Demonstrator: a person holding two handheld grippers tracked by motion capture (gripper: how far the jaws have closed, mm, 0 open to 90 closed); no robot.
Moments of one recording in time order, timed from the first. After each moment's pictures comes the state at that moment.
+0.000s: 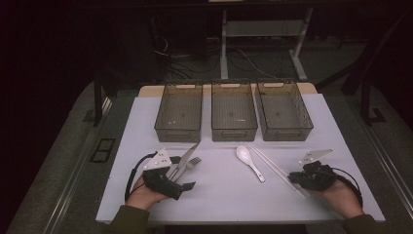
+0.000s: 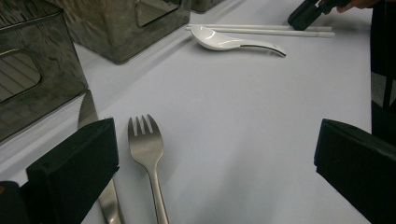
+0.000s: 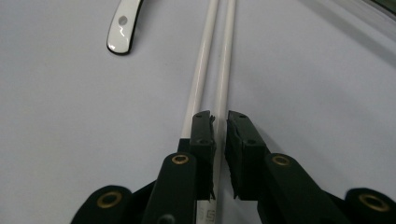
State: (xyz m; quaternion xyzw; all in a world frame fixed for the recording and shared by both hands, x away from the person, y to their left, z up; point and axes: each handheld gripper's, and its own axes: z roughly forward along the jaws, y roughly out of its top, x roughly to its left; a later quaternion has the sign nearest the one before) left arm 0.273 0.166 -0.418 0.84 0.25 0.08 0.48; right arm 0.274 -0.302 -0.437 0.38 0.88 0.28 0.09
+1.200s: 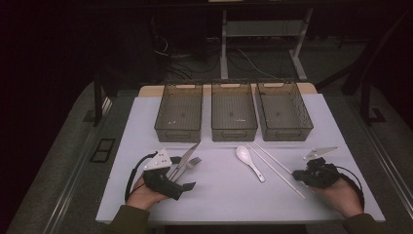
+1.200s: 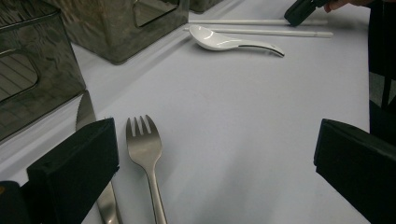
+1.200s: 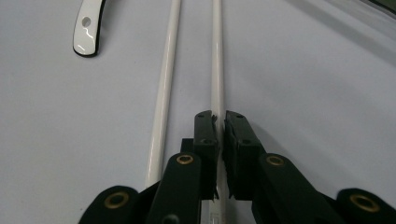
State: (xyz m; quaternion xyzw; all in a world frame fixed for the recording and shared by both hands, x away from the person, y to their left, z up) left arm 0.273 0.166 -0.418 0.84 0.25 0.08 0.48; right arm 0.279 -0.313 -0.435 0.42 0.86 0.28 0.09
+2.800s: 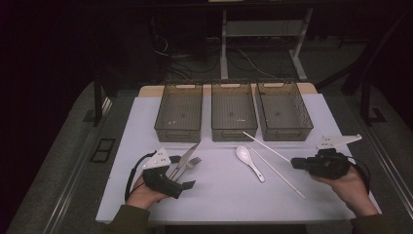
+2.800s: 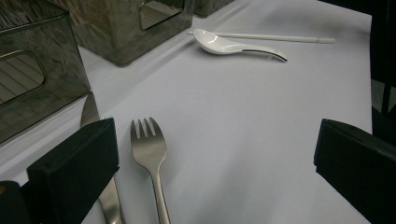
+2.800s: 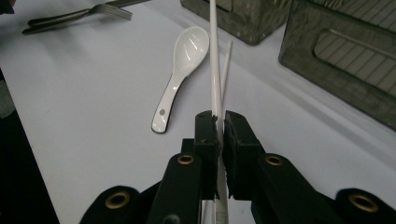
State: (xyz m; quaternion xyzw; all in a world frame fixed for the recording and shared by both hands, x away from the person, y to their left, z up) left arm 0.276 0.168 -0.419 0.83 0.25 0.08 0.49; right arm 0.279 -0.319 -0.385 0.37 0.83 0.40 0.07
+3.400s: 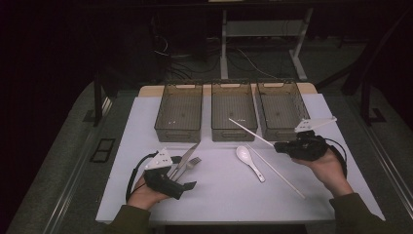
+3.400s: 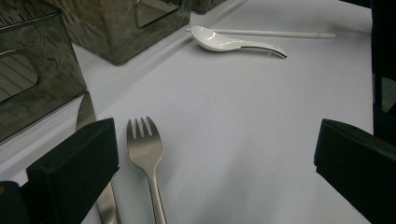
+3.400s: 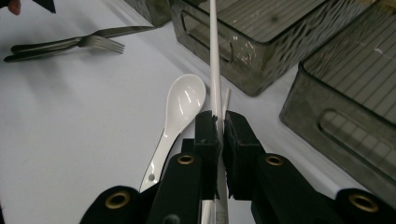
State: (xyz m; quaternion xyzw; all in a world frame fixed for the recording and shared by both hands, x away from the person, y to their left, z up) left arm 0.275 0.164 -0.419 0.83 0.25 0.08 0.48; right arm 0.322 -0.275 -0.370 0.36 0.84 0.40 0.09
